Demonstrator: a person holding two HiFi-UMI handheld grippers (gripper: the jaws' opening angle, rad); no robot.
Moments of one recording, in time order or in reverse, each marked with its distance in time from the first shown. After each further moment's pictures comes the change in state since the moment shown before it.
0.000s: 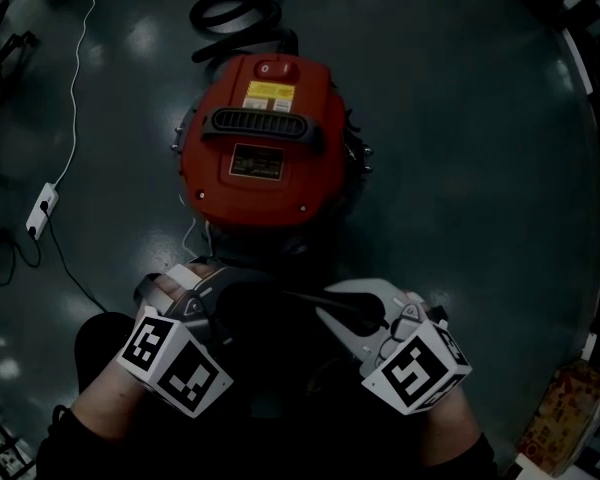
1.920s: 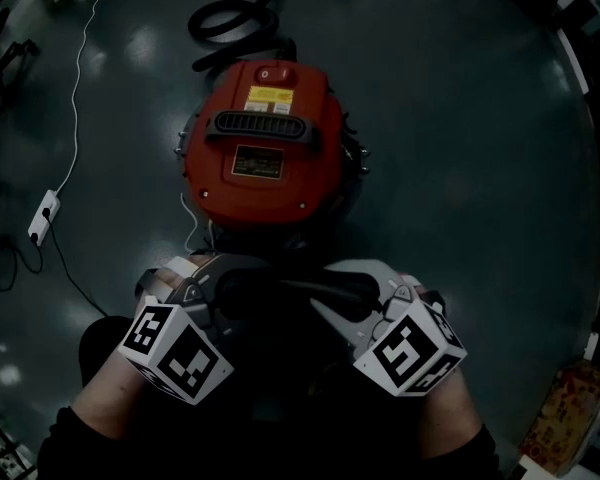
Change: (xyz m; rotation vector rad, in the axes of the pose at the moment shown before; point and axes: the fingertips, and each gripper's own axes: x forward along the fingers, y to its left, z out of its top) left arm -0.002 0.010 -0.005 -0.021 0.008 0.027; right arm 0.011 -0.014 -0.004 -0.016 0.040 -0.032
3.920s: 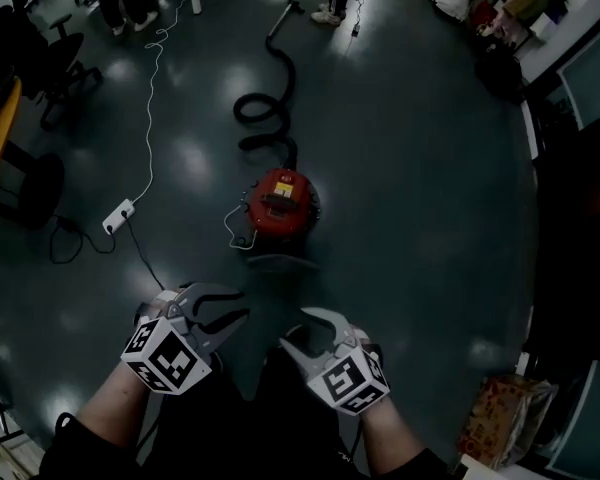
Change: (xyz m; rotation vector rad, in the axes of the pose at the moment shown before) left arm -0.393 -0.049 0.347 -0.226 -0.005 0.159; right arm -0.350 0.177 0.312 0.074 -0.047 -0.052
